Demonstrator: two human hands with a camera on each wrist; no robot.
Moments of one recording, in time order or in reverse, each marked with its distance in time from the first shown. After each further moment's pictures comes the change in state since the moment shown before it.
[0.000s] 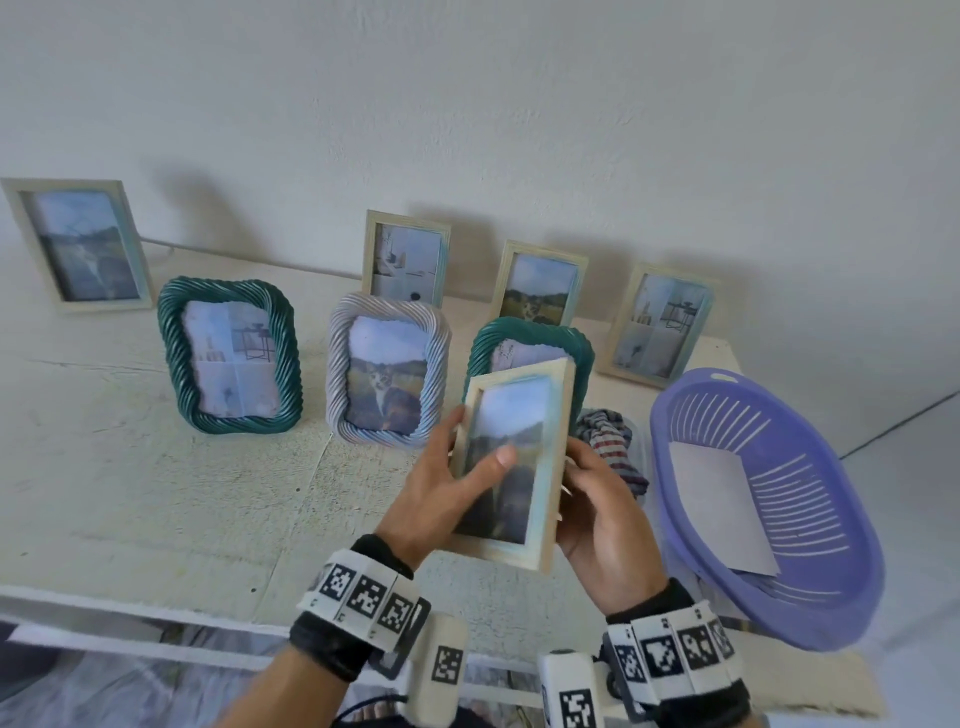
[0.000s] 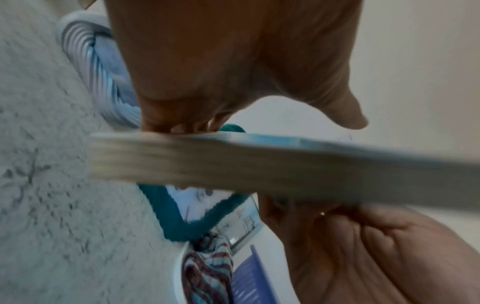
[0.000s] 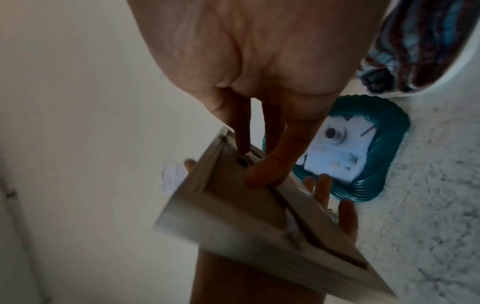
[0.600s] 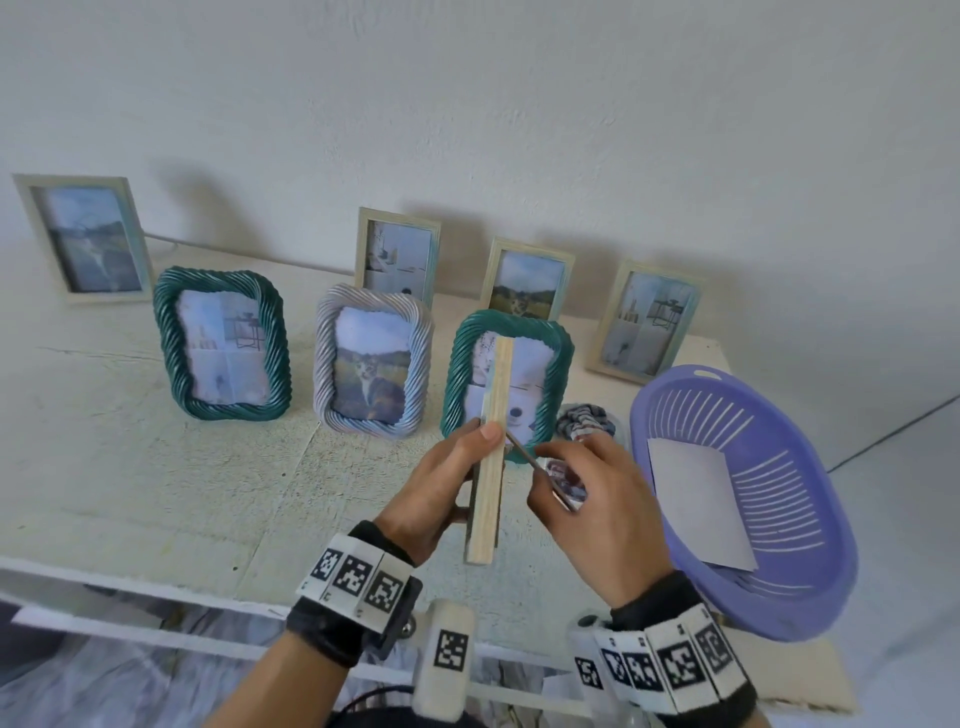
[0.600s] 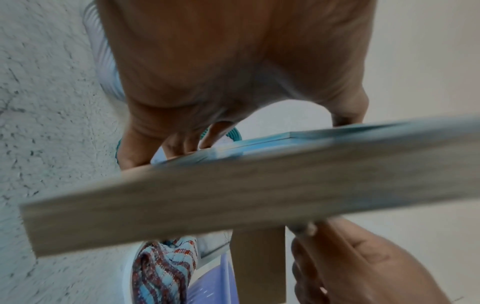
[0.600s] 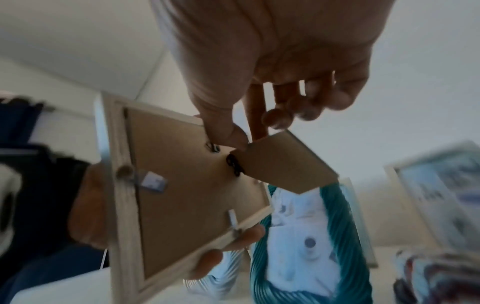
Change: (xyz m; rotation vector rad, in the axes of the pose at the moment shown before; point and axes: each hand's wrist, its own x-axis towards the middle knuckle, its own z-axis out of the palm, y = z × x) left_hand -0.015 0.025 0.036 -0.182 -0.068 -0.160; right_hand -0.017 -0.019 -0.025 -1.538 0.203 -0.673
